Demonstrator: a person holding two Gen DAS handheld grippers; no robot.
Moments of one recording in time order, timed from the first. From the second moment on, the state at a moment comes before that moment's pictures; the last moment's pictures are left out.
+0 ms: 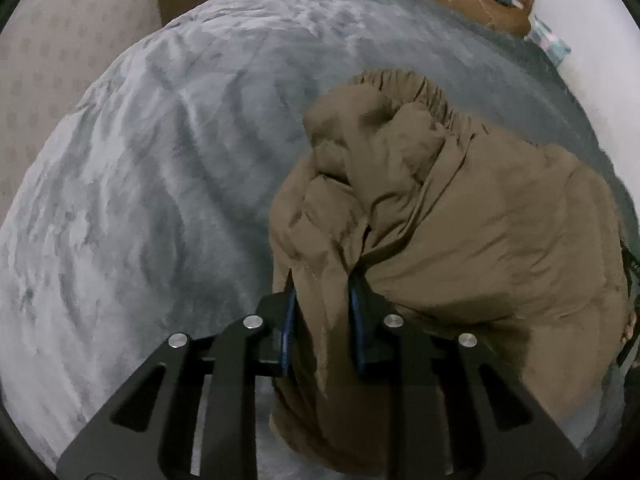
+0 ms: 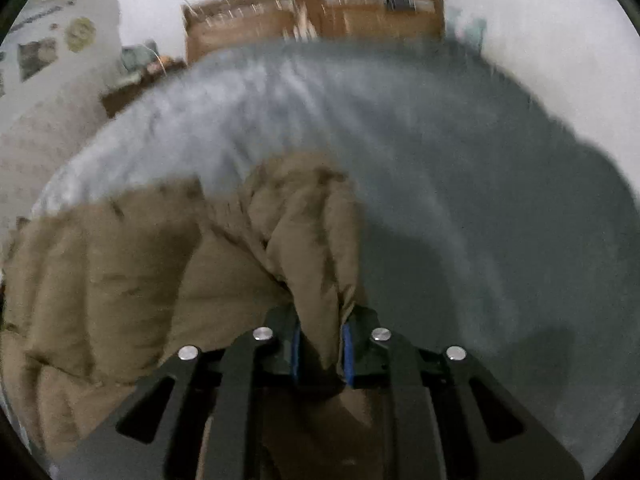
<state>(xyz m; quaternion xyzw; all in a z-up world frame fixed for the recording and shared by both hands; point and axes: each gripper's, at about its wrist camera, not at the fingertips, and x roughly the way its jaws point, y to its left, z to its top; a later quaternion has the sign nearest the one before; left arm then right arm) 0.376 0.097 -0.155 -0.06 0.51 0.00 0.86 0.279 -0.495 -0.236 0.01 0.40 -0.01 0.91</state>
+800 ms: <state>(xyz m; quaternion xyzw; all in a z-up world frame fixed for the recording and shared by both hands) 0.328 -0.004 -0.097 0.03 0.45 0.02 0.89 0.207 -0.426 -0.188 0.01 0.36 0.03 0.93</state>
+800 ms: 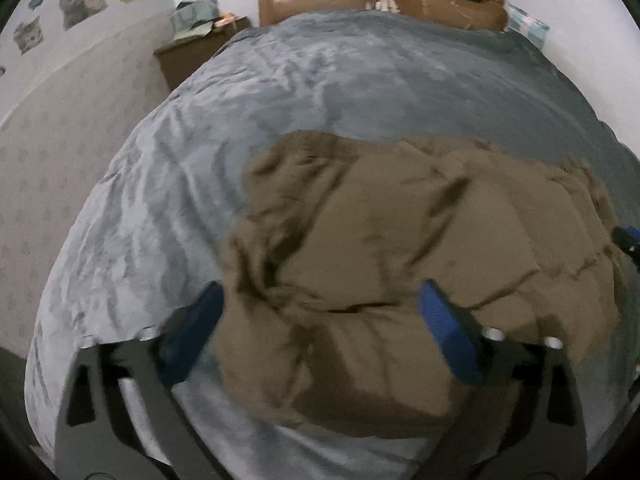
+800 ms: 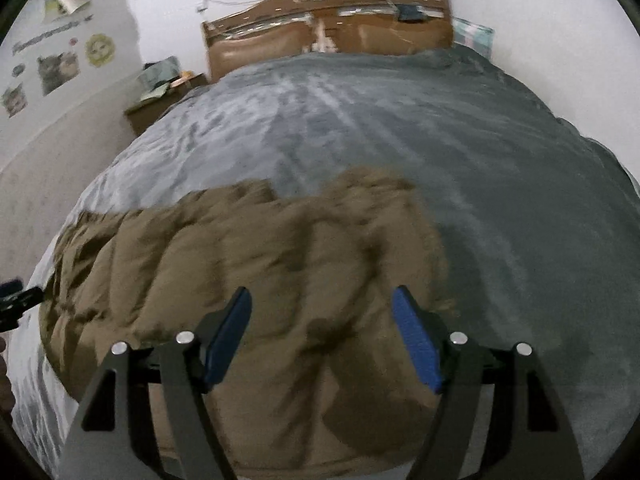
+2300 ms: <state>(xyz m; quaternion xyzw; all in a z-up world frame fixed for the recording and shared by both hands) 0.334 0.008 -0.202 0.02 0.54 -0.02 0.84 0.257 -0.395 -0.300 0.00 0.46 0.05 0.89</state>
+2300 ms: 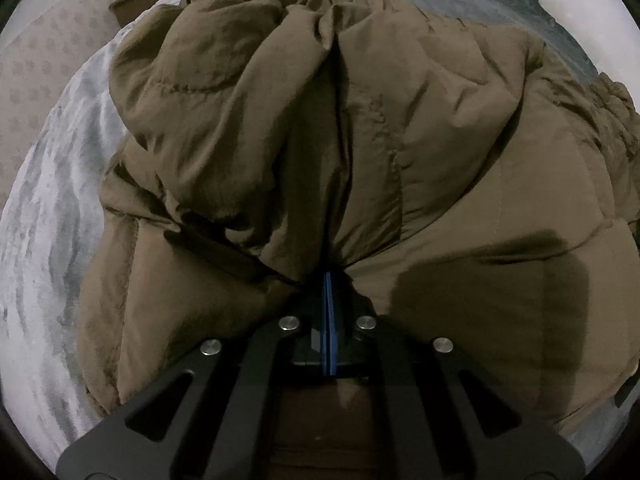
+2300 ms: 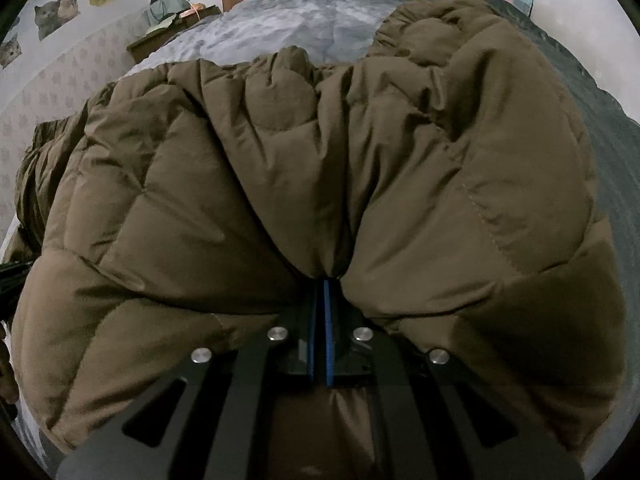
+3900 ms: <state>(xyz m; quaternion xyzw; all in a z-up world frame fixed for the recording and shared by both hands) 0.263 0.078 -0.148 0.01 0.52 0.02 0.85 0.223 -0.470 -0.257 0.02 0.46 0.02 0.89</state>
